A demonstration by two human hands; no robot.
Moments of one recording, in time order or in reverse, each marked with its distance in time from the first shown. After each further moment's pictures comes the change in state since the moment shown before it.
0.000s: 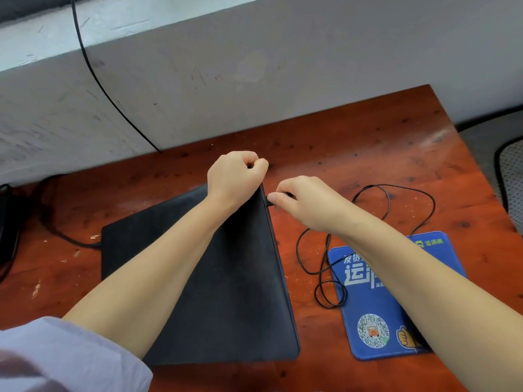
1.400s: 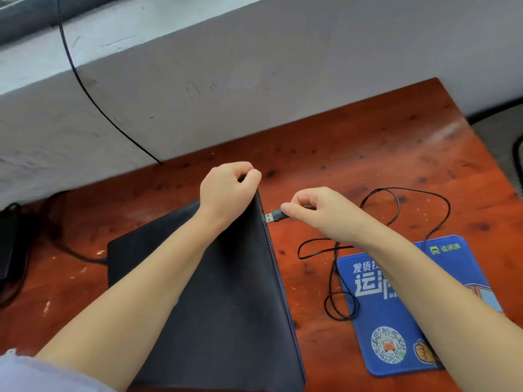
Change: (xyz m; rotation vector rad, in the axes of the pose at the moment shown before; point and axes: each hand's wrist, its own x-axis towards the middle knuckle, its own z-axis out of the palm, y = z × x) left_hand -0.004 0.002 -0.015 -0.073 -0.048 0.024; right_hand -0.007 0.026 -0.002 0.326 0.020 0.033
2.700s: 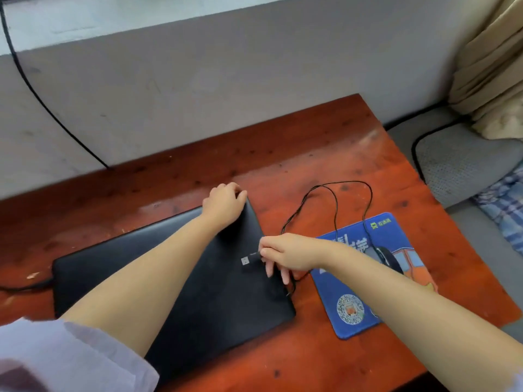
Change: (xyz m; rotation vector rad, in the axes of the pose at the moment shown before) left_hand 0.011 -0.047 0.085 0.166 -0.370 -0.093; right_hand -0.030 0.044 0.058 -0.175 -0.433 0.255
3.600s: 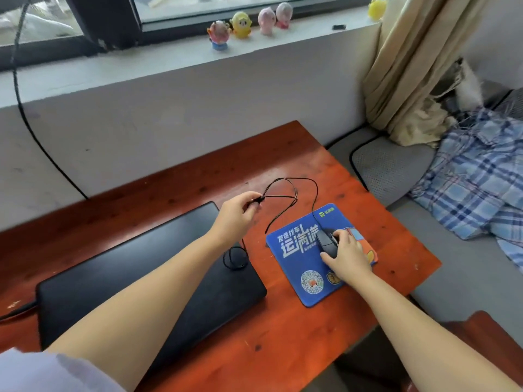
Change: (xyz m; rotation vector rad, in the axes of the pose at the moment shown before) left_hand -0.111 0.082 -0.011 -0.456 0.036 0.467; right_hand -0.125 0.114 0.058 -0.065 0.992 0.645
